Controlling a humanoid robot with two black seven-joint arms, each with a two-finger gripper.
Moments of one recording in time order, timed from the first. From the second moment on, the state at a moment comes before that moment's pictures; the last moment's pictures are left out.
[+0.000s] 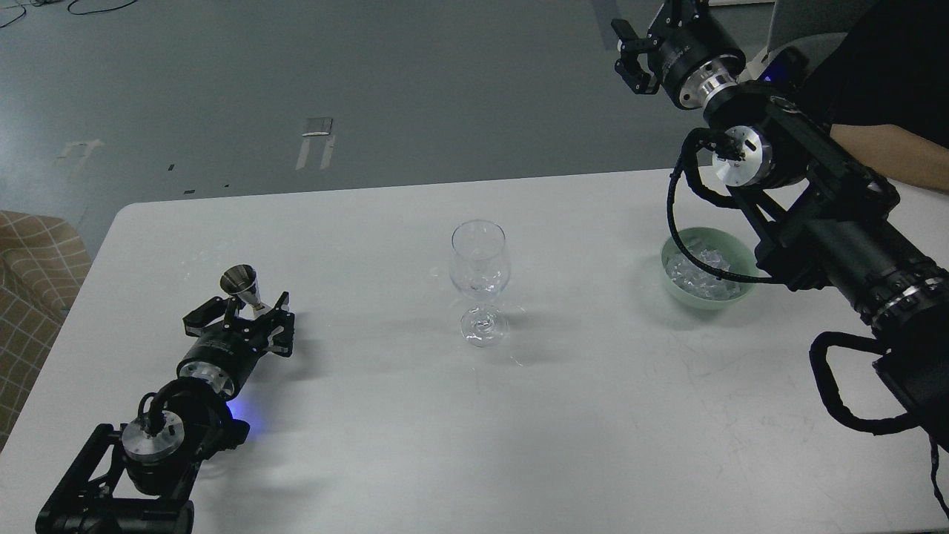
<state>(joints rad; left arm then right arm) -0.12 0.15 -1.49 -1.03 -0.18 -0.12 0.15 1.02 -0.10 0.94 0.63 -0.44 0.09 0.20</state>
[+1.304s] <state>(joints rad) -0.14 0.14 -1.49 -1.00 -0.18 -0.27 0.15 1.02 -0.10 0.94 0.63 -0.44 0.09 0.20</state>
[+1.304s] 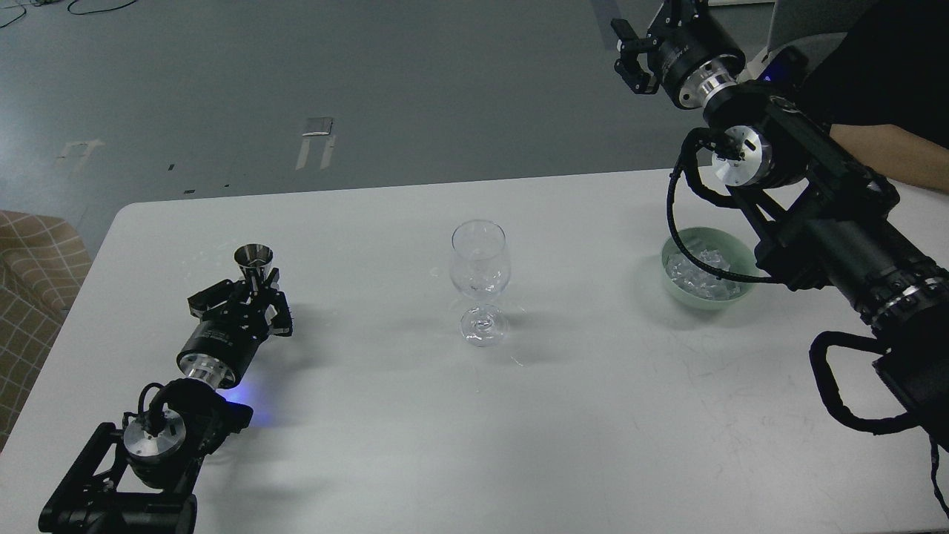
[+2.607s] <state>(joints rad) -0.17 0.23 -1.34 -1.29 -0.18 -0.20 0.18 0.86 -0.23 1.02 0.63 -0.42 0.00 0.19</state>
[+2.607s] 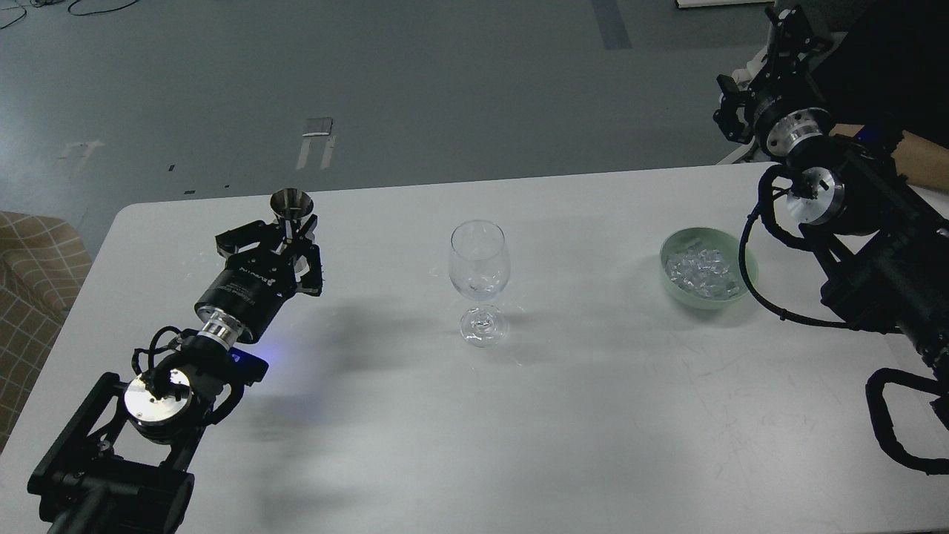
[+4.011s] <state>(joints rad) -0.33 0.33 -1.06 -1.46 -0.14 0.00 0.22 0.83 -0.23 1.02 0.67 -0.42 0.00 0.19</state>
